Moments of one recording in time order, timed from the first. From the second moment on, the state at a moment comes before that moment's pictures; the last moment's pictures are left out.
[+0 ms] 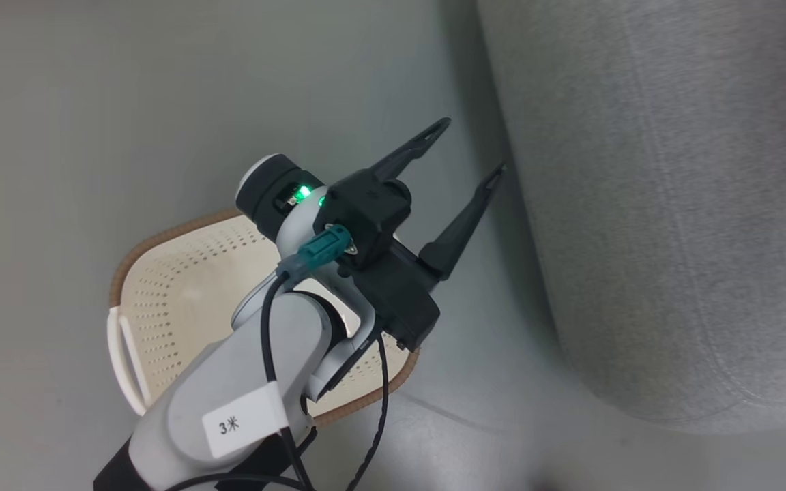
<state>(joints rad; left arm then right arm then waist) -0.75 0.13 -0.70 0.14 -0.44 -0.05 0.03 -1.18 -0.68 0.29 0.75 0.62 0.10 -0.11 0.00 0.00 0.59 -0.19</state>
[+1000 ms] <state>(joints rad) -0.68 0.15 -0.66 0.29 -0.48 -0.06 -0.09 -1.07 -0.54 0.47 1.03 0.63 0.12 -0.08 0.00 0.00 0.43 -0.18</state>
